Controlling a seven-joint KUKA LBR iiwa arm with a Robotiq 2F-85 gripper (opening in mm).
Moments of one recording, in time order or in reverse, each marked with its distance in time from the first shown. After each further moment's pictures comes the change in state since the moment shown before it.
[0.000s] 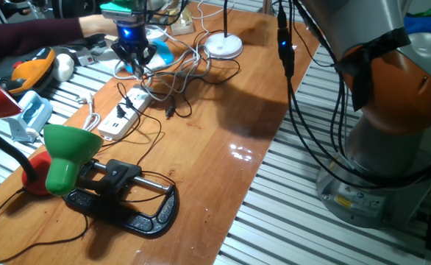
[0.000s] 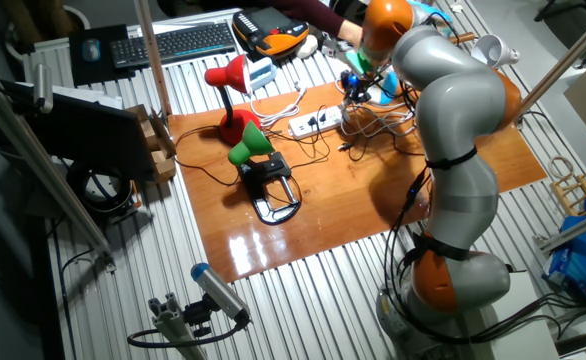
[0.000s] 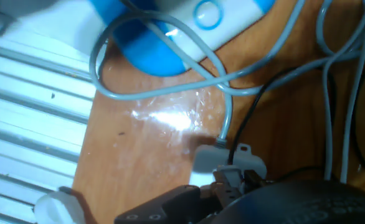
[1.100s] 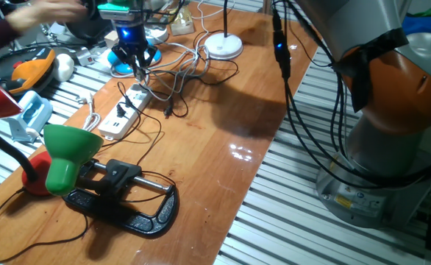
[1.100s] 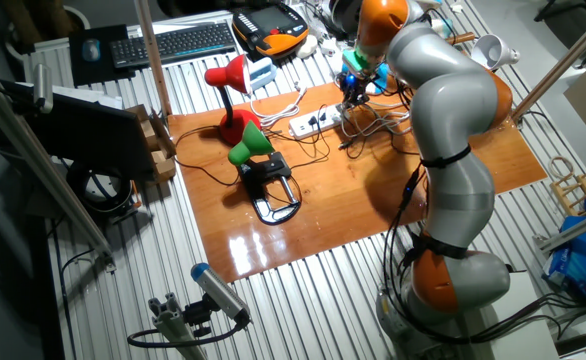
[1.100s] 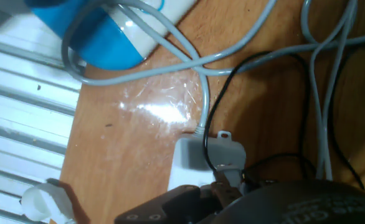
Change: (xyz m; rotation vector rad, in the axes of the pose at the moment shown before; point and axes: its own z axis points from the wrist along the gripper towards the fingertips) arm 0.011 -0.004 -0.003 0.074 0.025 0.082
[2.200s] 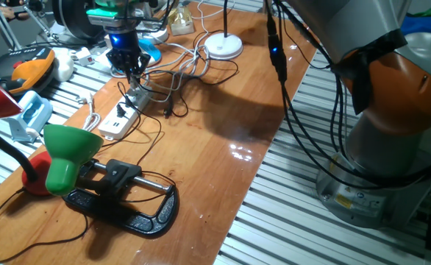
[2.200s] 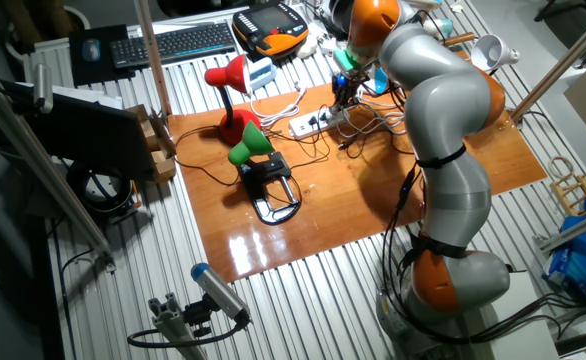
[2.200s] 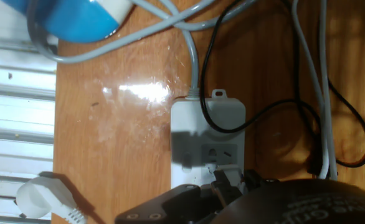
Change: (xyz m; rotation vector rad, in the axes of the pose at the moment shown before) arm 0.030 0.009 0.009 0.032 0.071 0.069
